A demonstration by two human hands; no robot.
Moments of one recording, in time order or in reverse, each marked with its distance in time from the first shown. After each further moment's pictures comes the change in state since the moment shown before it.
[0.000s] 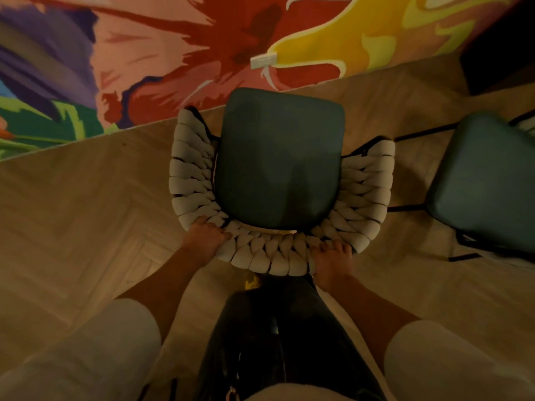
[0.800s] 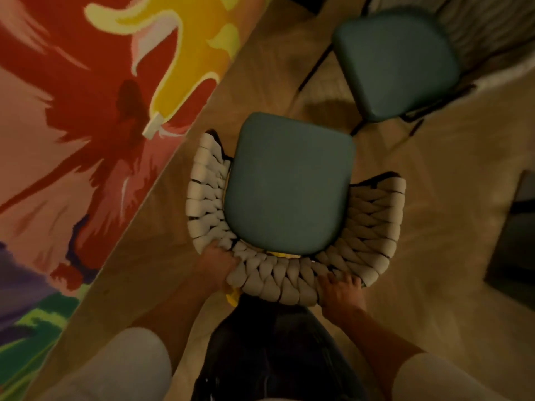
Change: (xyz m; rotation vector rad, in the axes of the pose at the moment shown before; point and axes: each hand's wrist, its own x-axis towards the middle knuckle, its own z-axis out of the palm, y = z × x) left_hand 0.091 -0.111 -0.084 0.638 -0.050 0.671; right_hand -0.040 -0.187 0.021 0.685 -0.153 0.515
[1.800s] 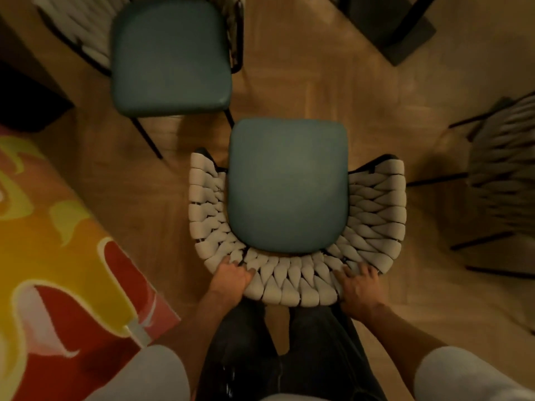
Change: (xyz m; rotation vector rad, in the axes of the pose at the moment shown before) left_hand 0.152 -0.151 -0.188 0.795 -0.038 0.669; right_hand 0.016 -0.162 -0.058 0.911 -0.116 0.583
